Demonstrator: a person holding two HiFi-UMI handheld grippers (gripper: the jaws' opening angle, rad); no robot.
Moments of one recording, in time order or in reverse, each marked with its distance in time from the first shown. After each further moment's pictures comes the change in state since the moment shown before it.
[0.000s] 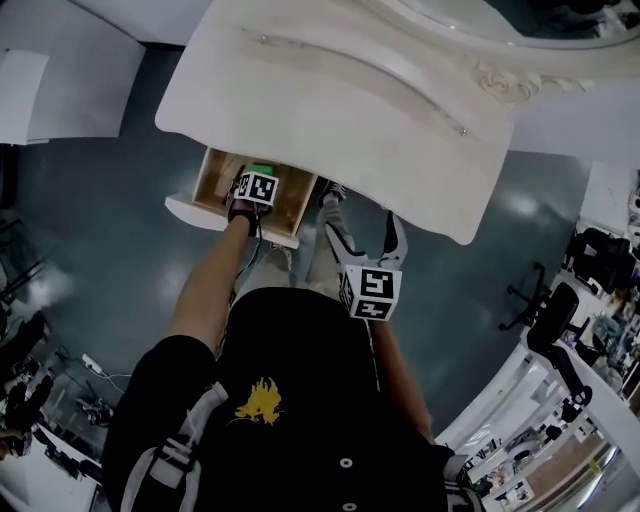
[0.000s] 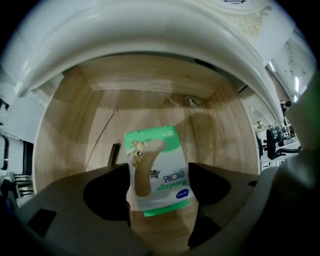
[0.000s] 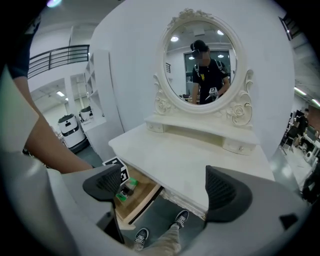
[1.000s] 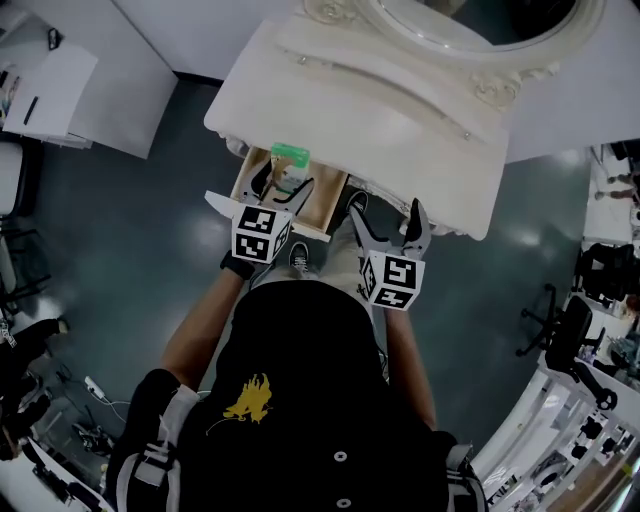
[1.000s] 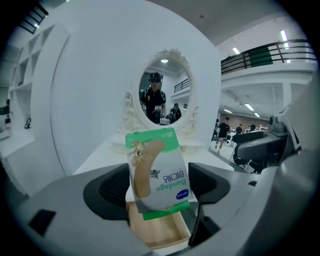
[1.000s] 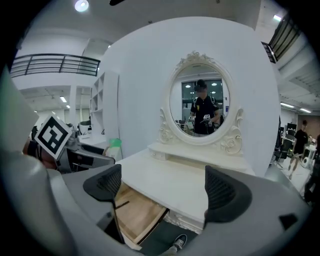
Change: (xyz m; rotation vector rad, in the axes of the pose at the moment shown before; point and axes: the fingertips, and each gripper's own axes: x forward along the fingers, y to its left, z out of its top) left arm -0.376 -0.056 0.000 0.209 -0.978 -0.134; right arm -0.103 0.071 0.047 -0.036 -0.301 -0.083
